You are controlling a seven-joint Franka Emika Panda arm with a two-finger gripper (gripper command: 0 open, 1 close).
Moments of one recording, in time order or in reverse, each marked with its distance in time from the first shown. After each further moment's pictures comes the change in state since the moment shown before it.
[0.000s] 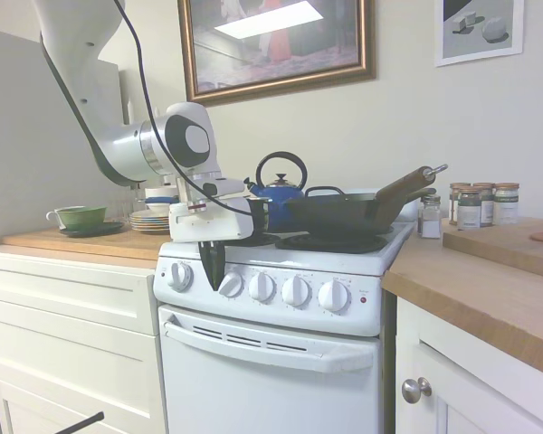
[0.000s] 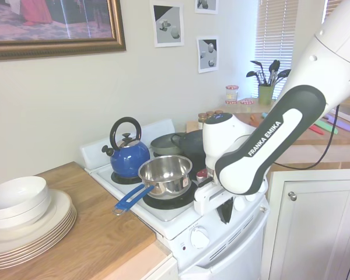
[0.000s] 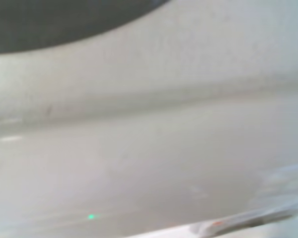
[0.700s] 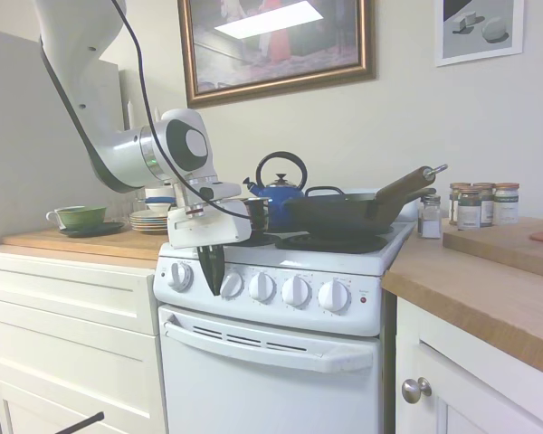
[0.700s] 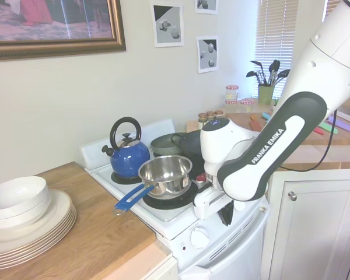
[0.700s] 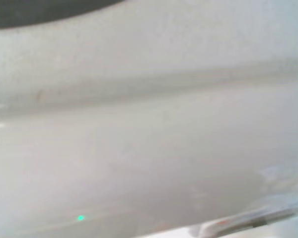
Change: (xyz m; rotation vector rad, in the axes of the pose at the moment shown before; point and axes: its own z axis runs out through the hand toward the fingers) arm -0.006 -0.002 0.006 -0.019 0.026 -0.004
